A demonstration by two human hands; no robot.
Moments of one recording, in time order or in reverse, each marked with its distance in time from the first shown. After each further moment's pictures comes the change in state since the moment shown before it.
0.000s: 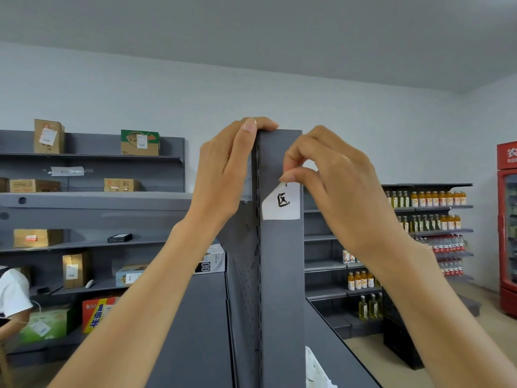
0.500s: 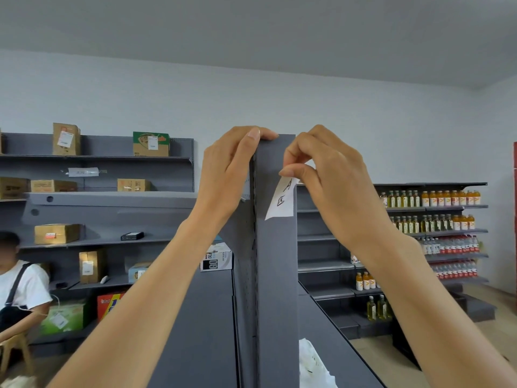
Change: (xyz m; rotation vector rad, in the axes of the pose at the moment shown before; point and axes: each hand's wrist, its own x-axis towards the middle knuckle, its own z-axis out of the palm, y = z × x) left_hand -0.002 0.012 0.003 0.020 0.007 -0.052; right_hand 0.002 0.000 -0.013 0.074 -0.001 0.041
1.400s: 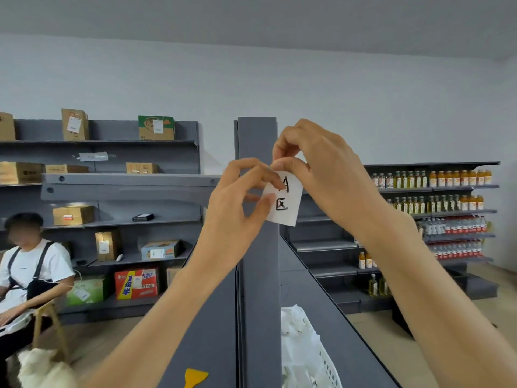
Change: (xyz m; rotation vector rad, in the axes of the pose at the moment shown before) left_hand -0.091 0.058 0.014 0.167 -0.160 -0.052; right_hand -0.014 -0.007 -0.040 0.063 -0.222 0.119
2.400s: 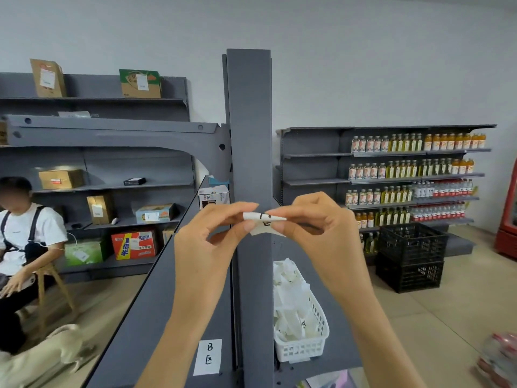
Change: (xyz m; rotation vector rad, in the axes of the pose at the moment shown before) left_hand -0.103 -0.015 0.009 -0.181 0.143 -0.373; right_hand -0.131 0.019 0.069 0.771 0.077 0.417
